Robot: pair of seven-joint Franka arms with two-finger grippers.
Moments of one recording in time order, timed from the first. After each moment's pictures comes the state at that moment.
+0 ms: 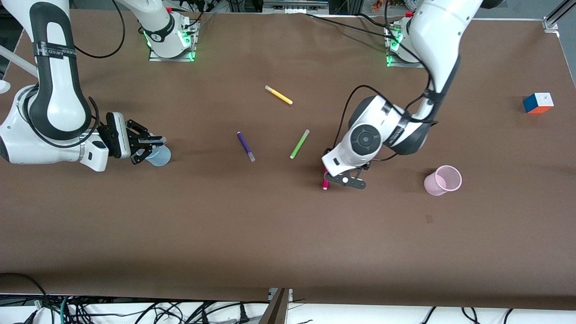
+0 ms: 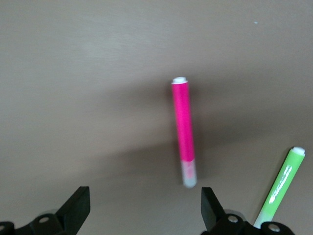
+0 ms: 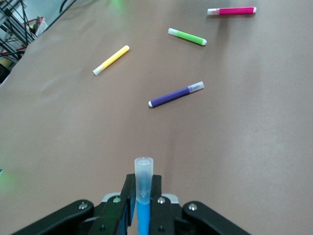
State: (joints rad) left arm -0.35 0.65 -0.22 -1.61 0.06 2.10 -0.32; right arm 0.31 0.40 -0.41 -1.79 0.69 1.62 -2.07
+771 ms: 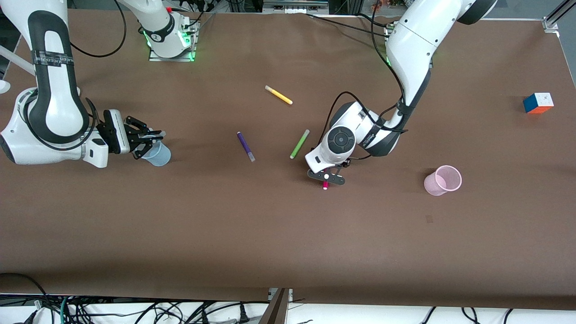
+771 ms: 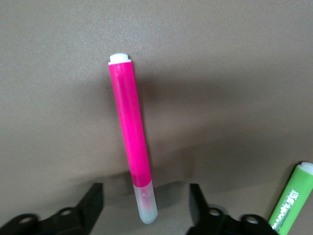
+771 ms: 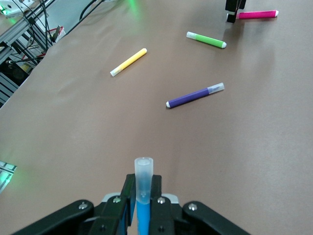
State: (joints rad) left arm -0.41 0.75 -0.21 -1.63 0.06 2.22 -0.37; right arm 0.28 0.40 -0.41 -1.84 0.69 1.57 -2.15
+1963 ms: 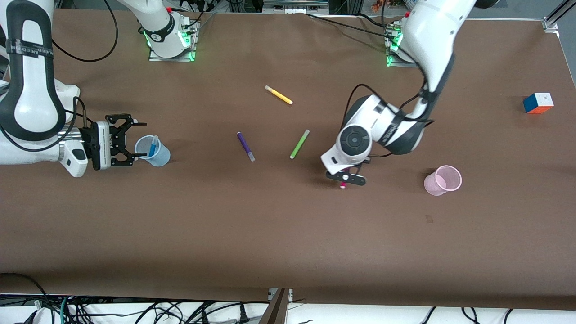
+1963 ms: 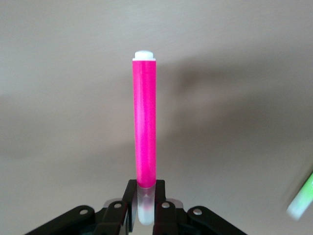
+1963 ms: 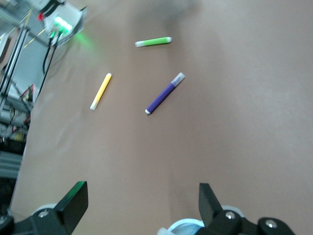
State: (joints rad) left arm -0.35 0.59 -0.17 -1.57 0.14 1.82 -0.35; right arm 0.25 0.39 -0.40 -1.70 0.68 1.53 -1.54
